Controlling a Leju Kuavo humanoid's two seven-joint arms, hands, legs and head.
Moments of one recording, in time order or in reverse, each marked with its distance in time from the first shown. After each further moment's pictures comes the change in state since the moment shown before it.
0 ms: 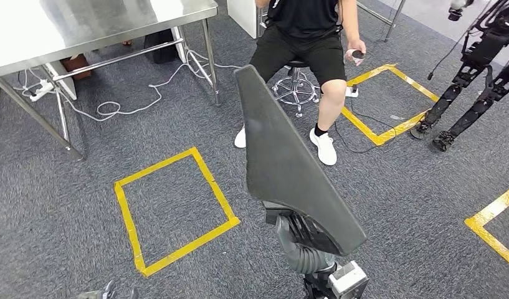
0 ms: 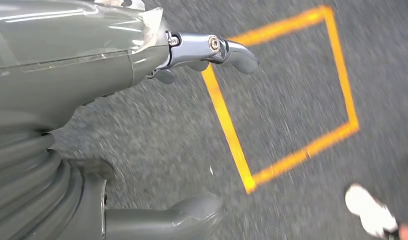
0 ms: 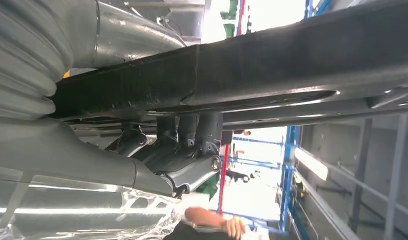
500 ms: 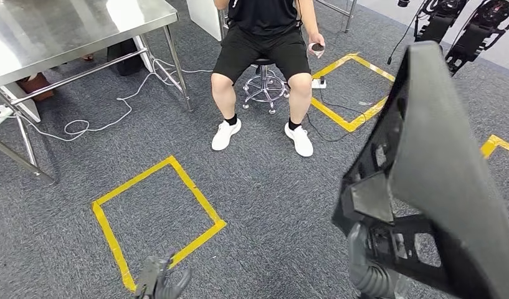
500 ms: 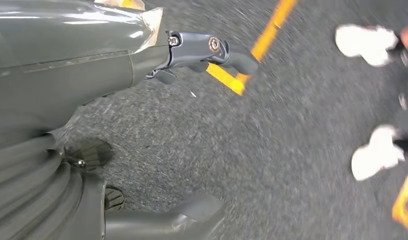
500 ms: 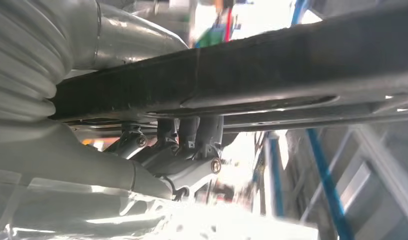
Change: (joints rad) left arm -0.211 -0.062 -0.240 0.213 -0.179 0.038 0.002; right arm 0.222 0.029 -0.209 -0.285 0.091 -0.127 0.003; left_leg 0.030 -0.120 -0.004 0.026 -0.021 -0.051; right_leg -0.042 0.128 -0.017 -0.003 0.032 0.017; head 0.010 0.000
